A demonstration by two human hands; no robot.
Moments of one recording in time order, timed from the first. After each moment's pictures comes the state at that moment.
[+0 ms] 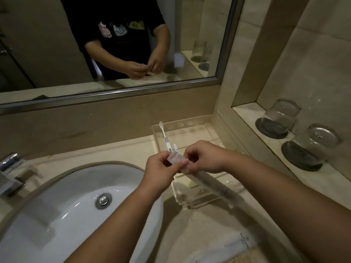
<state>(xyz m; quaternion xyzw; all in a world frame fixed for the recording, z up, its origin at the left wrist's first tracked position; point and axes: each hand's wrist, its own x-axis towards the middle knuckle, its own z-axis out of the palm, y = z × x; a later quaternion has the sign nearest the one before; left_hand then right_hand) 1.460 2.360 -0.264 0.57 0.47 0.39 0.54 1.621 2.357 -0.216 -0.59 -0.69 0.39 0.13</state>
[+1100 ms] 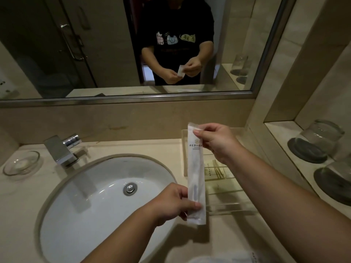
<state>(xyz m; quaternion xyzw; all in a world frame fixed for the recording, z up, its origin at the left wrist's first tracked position) 1.430 2.298 -0.259 0.55 0.48 0.19 0.66 1.589 2.386 -0.187 -0.51 -0.40 0.57 0.50</state>
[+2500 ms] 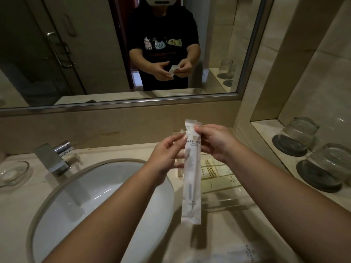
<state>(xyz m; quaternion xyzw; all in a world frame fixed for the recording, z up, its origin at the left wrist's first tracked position) 1.445 2.346 -0.190 0.47 0.45 0.41 0.63 1.597 2.369 -0.170 -0.51 -0.35 0.61 0.50</state>
